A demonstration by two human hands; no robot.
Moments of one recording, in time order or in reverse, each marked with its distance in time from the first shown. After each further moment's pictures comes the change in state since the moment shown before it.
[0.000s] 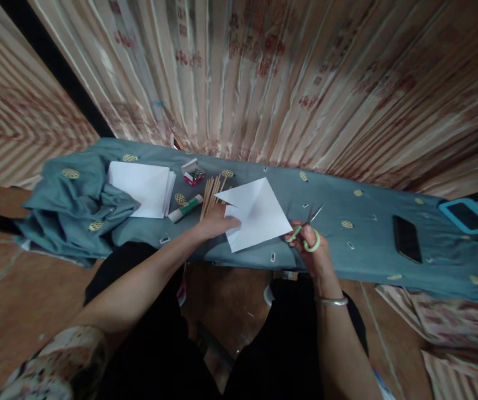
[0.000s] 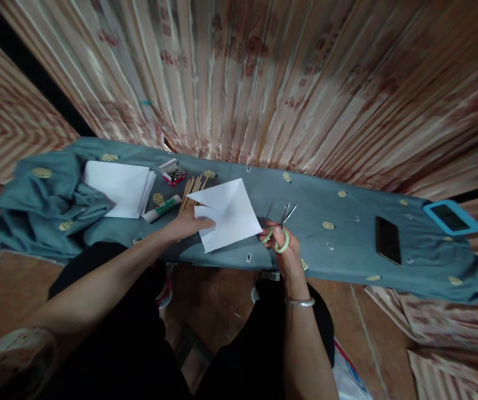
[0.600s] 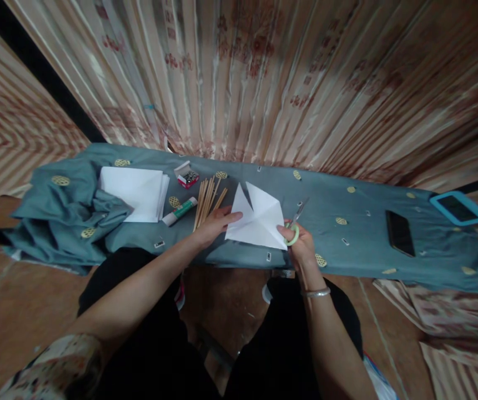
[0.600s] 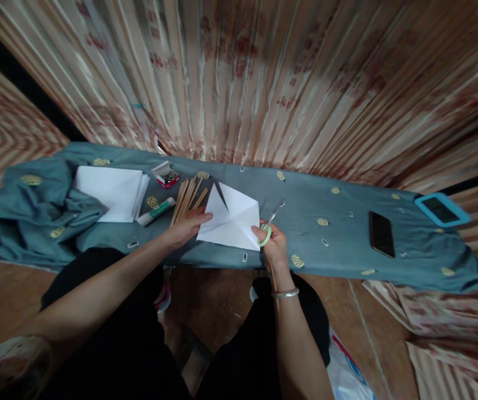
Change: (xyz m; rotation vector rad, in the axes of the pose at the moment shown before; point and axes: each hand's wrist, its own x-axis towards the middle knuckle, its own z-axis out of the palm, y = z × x) left_hand -0.005 0.005 0.016 -0.423 -0.110 -0.141; right_hand 0.011 0.012 0.019 0.125 0.122 0.066
